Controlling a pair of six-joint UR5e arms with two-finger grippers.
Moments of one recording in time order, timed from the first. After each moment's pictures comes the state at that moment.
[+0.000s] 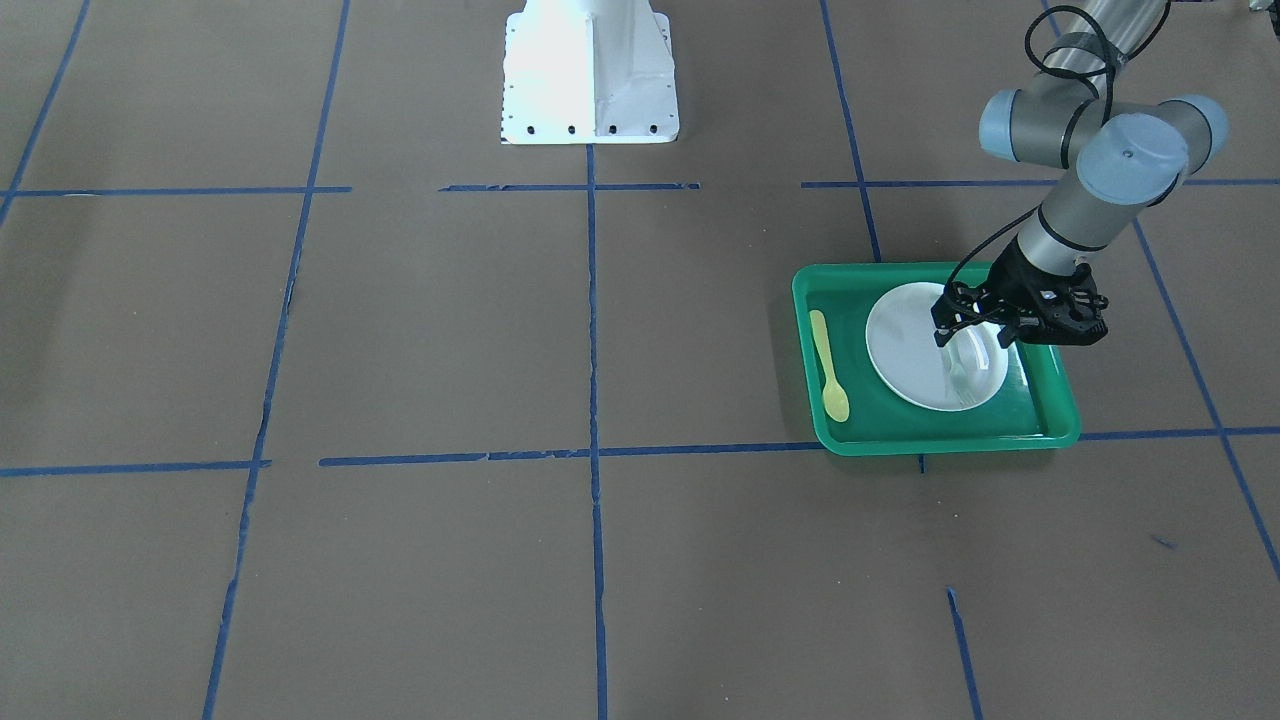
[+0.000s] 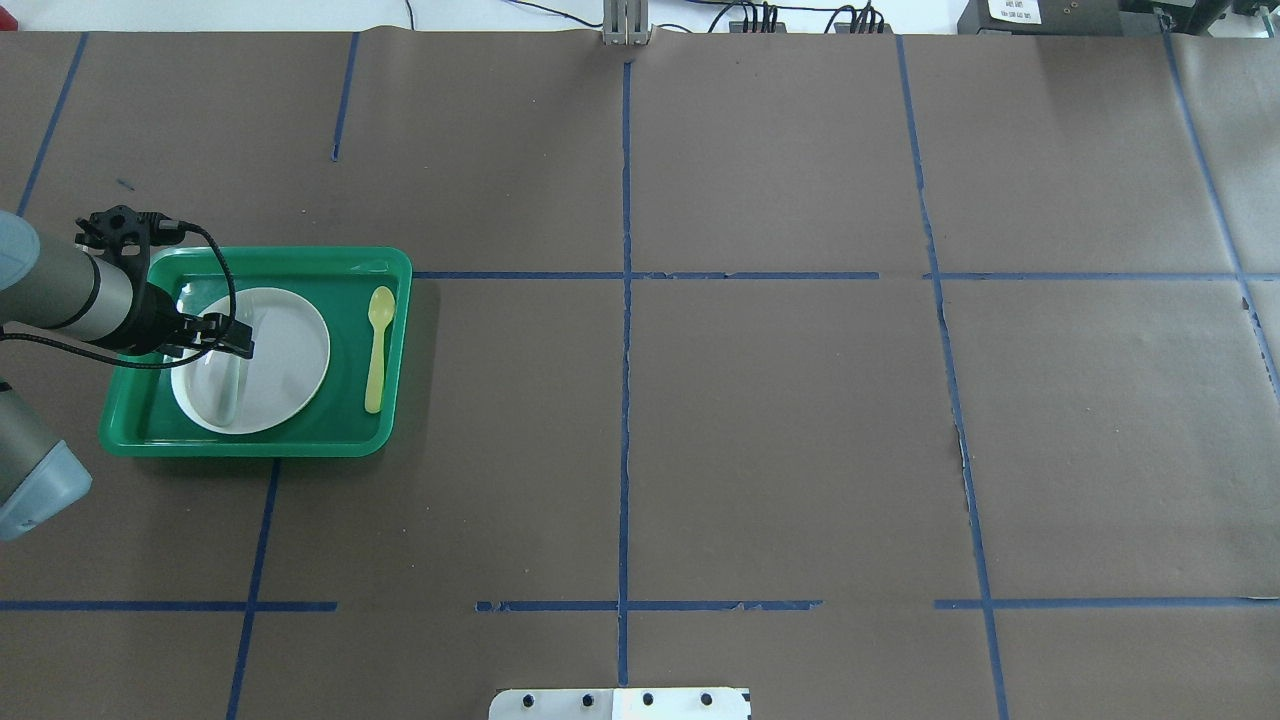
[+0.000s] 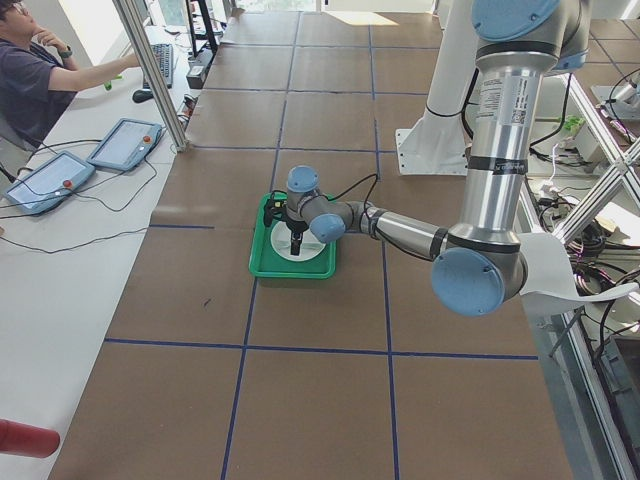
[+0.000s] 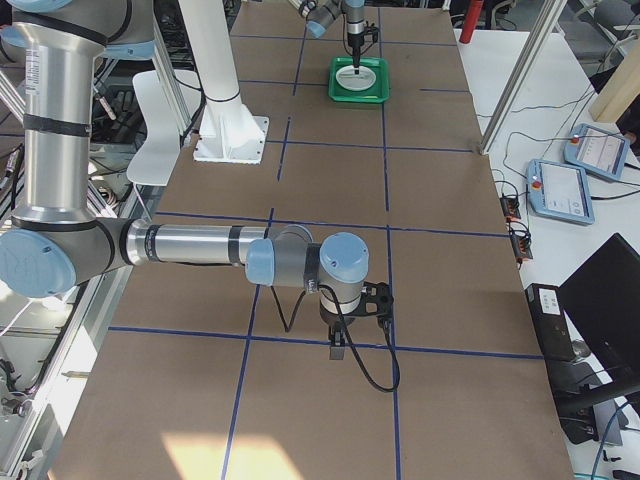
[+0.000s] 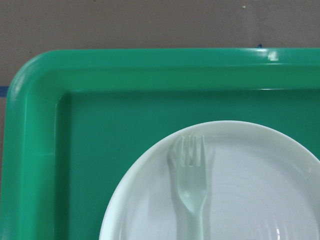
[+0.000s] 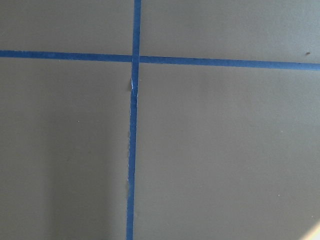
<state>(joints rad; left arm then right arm) -0.83 -1.67 -1.65 -2.14 -2.05 -0.95 1.60 -1.70 1.73 -1.63 2.29 -0.06</state>
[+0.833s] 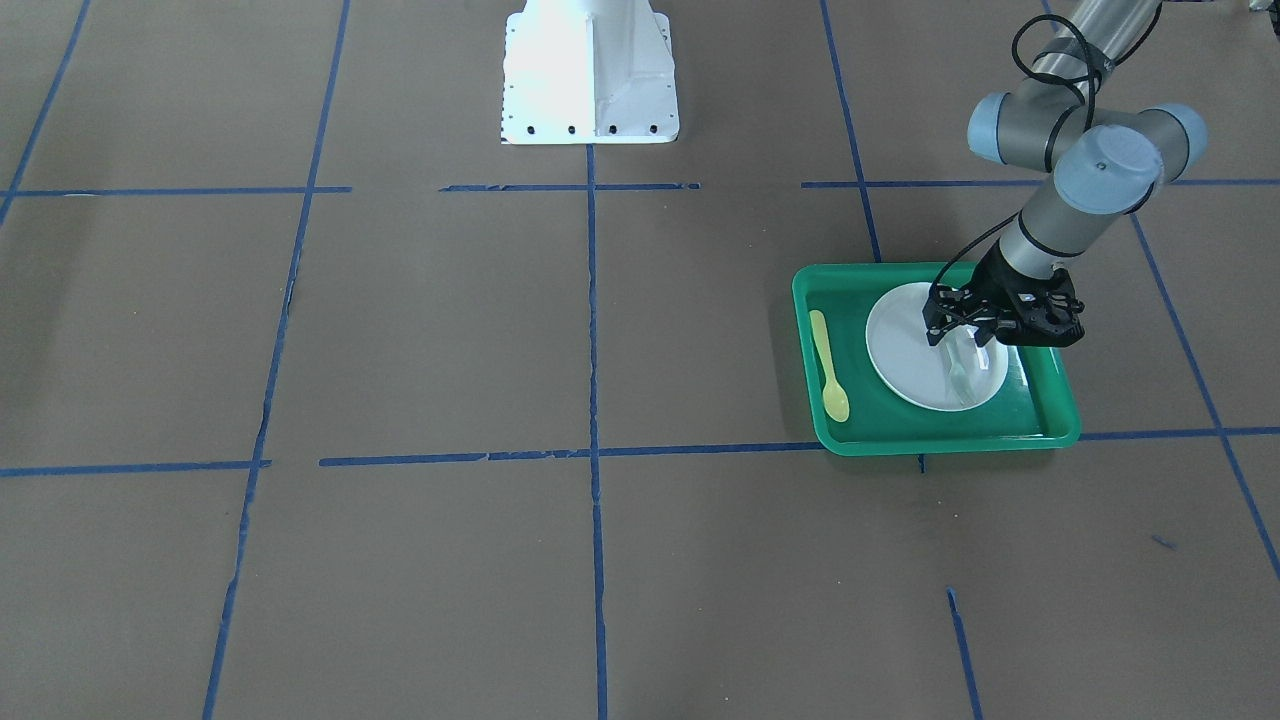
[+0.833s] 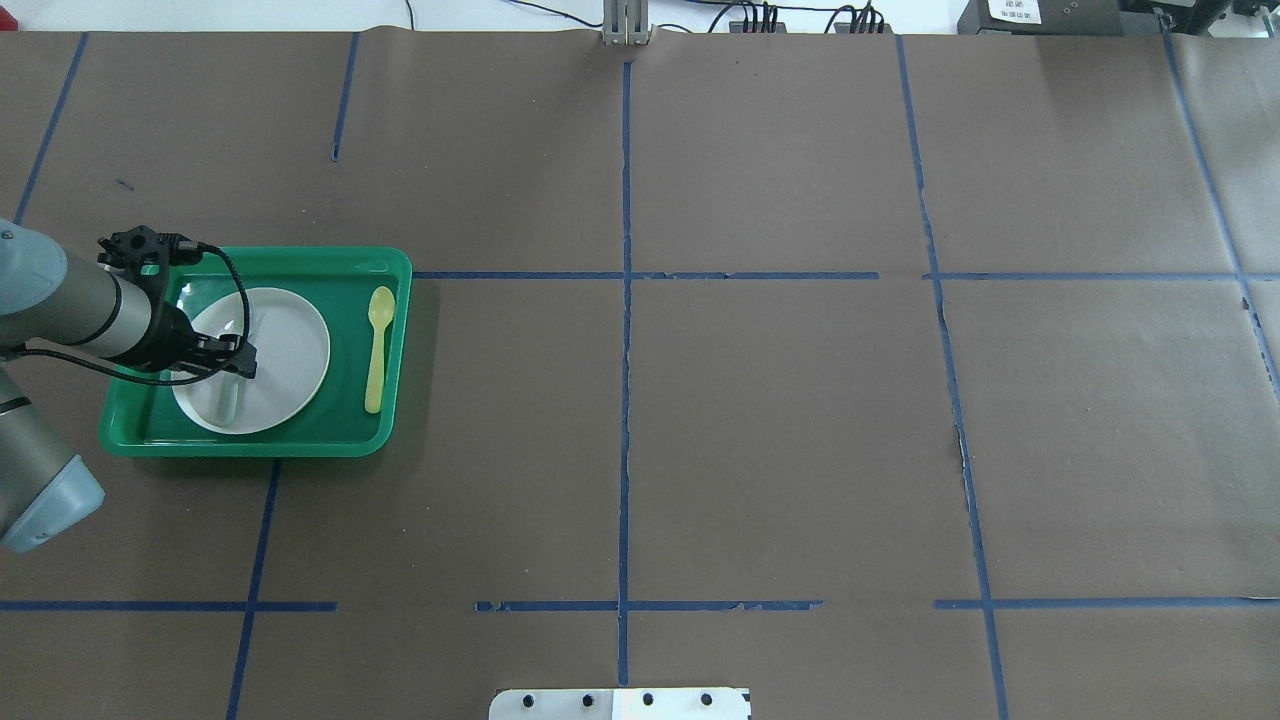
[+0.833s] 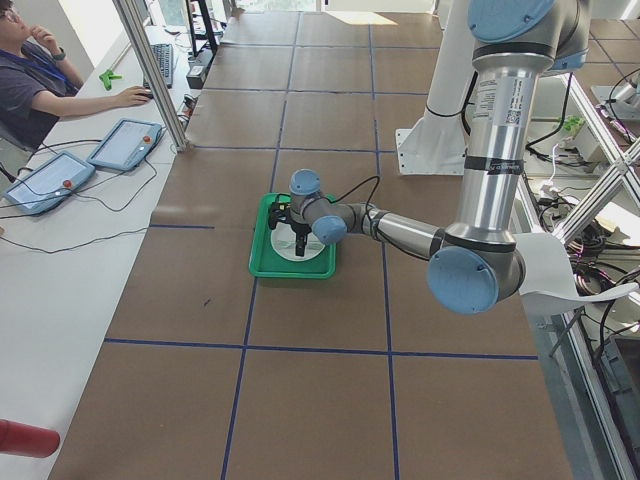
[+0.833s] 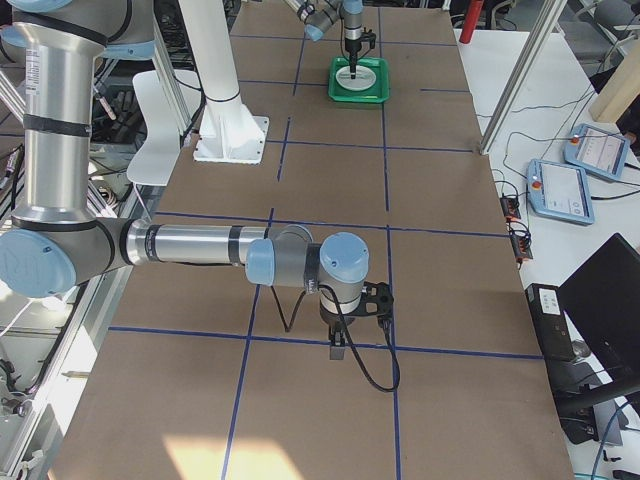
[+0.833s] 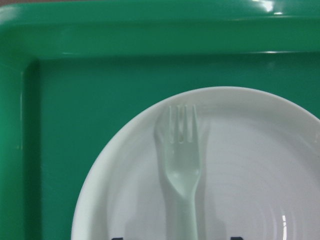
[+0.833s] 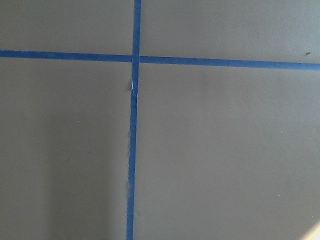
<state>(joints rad) -0.80 -1.67 -1.63 -2.14 -2.05 -0.96 1.60 -1.70 1.73 -1.63 2.29 -0.06</state>
